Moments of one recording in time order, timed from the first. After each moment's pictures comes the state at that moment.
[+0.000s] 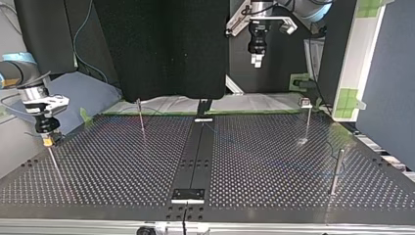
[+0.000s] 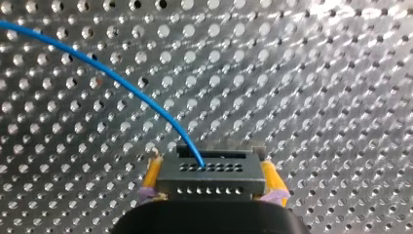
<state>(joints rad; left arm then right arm) -0.49 -1.69 -2.46 -2.21 -2.02 -1.71 1.46 -1.02 1.39 -0.38 0.96 1.61</state>
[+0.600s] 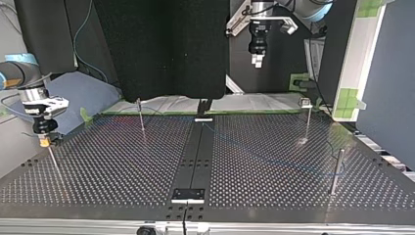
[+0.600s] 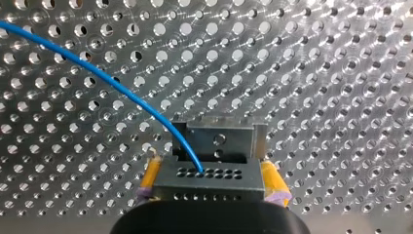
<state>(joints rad) -0.49 -1.69 -2.46 -2.21 -2.02 -1.70 1.47 -1.01 1.39 -0.40 1.02 1.61</state>
